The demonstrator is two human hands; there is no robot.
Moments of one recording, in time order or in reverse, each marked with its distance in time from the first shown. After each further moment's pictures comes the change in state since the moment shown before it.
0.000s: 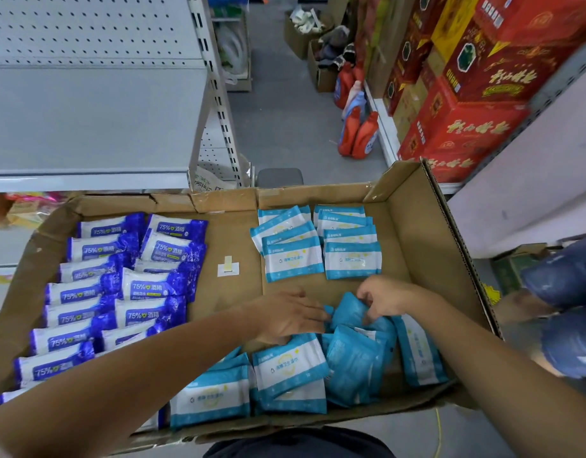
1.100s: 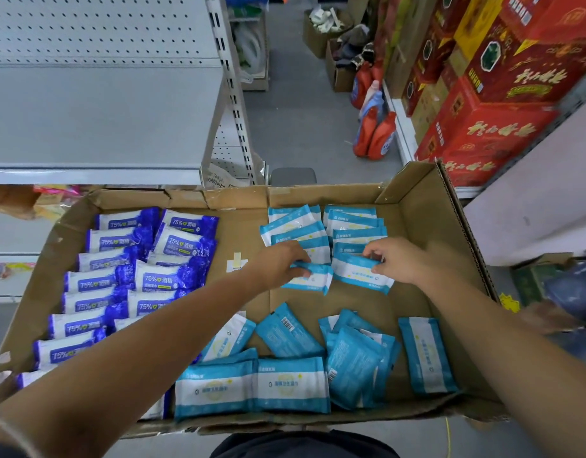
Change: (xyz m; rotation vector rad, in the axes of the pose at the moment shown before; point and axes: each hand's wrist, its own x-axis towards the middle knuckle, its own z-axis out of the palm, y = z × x) left_hand 0.003 -0.051 -0.039 -0.512 0.198 -0.759; right_hand 0.015 0.008 -0.051 -0.047 0.379 -0.015
